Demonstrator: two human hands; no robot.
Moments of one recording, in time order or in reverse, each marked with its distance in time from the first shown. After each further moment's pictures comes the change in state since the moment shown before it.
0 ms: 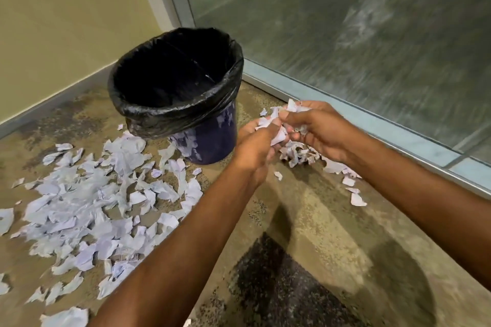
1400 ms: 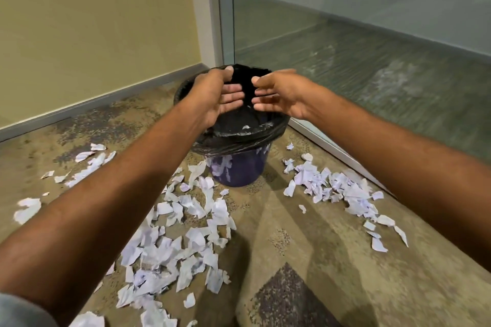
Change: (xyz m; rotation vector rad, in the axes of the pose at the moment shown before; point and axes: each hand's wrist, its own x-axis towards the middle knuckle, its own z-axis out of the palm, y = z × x) left_hand 0.016 0.220 -0.116 0.164 0.110 0.141; right_hand 0.093 -0.105 0.185 -0.286 0.034 0.012
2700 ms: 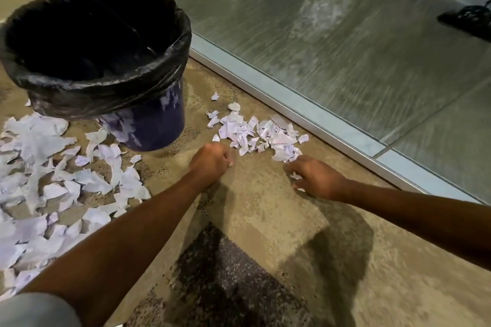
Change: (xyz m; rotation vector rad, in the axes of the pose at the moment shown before) left_hand 0.008 -0.318 0.113 1.148 -0.308 0.256; right_hand -0.126 0.308 -0.283 -1.339 -0.207 -0.008
